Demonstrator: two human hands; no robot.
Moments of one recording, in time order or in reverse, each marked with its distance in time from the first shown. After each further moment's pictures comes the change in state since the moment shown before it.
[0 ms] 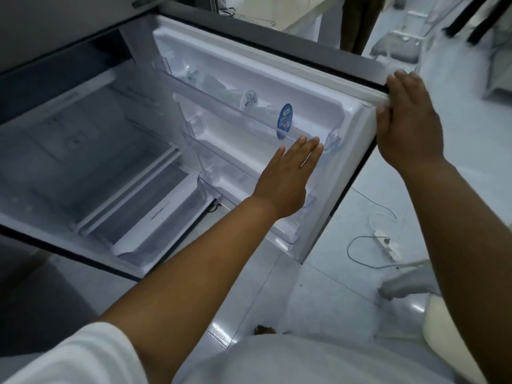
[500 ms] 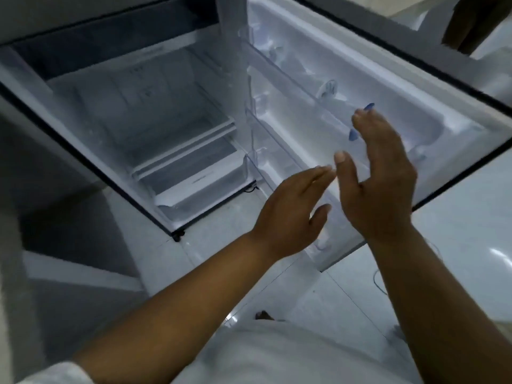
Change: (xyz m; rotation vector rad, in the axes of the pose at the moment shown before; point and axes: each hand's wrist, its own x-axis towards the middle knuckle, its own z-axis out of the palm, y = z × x) left_hand -0.099 -0.006 -0.008 -0.293 0.401 -0.238; right_hand -0.069 -0.134 0.039 0.512 0.056 -0.366
